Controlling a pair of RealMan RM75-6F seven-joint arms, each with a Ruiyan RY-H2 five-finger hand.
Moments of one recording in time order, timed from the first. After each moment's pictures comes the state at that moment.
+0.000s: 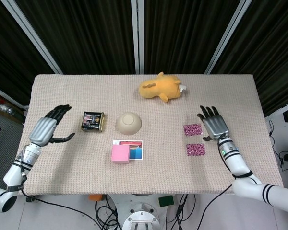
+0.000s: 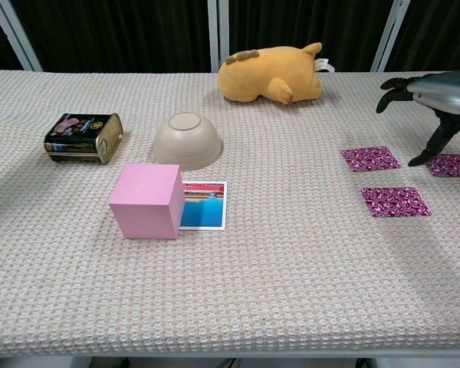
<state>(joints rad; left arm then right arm) -0.48 -1.27 -0.06 -1.32 1.50 1.17 -0.39 0.72 -1.42 0.07 -1.36 -1.00 0.92 -0.40</state>
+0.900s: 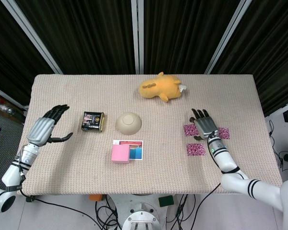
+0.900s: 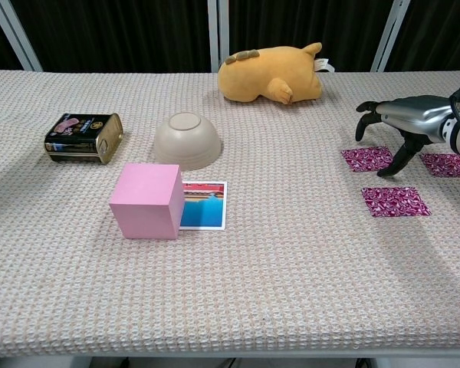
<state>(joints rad) -0.47 -1.27 -0.06 -1.29 1.50 1.18 -0.41 0.75 -1.55 0.11 -1.22 -0.96 0.82 -0.40</state>
